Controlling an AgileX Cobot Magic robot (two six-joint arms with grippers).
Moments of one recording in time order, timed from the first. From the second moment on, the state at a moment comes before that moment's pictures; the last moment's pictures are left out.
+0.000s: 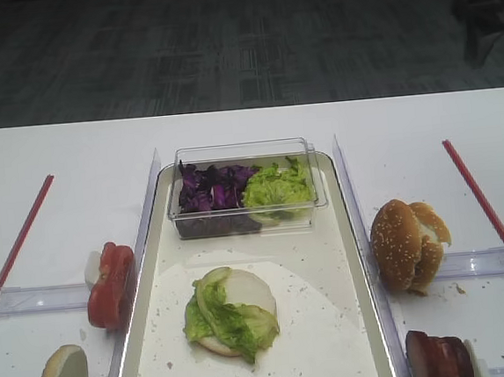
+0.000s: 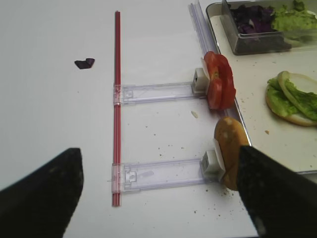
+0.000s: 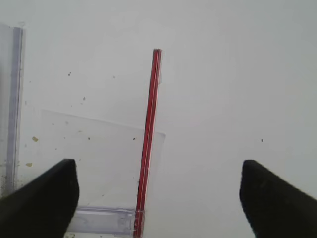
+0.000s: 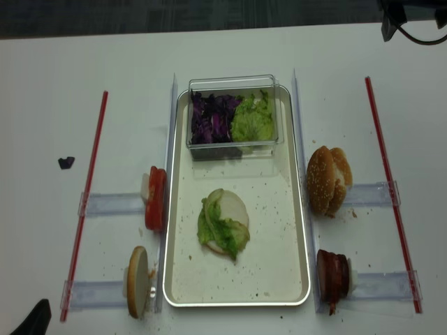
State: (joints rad) left arm 0.01 -0.02 -0.49 -0.06 1.18 -0.01; right arm -0.02 1.84 -1.72 0.02 1.23 -0.14
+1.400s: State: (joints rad) left arm 0.01 -0.02 -0.49 -0.06 1.18 -0.01; right arm -0.02 0.80 -0.77 0.07 1.18 -0.13
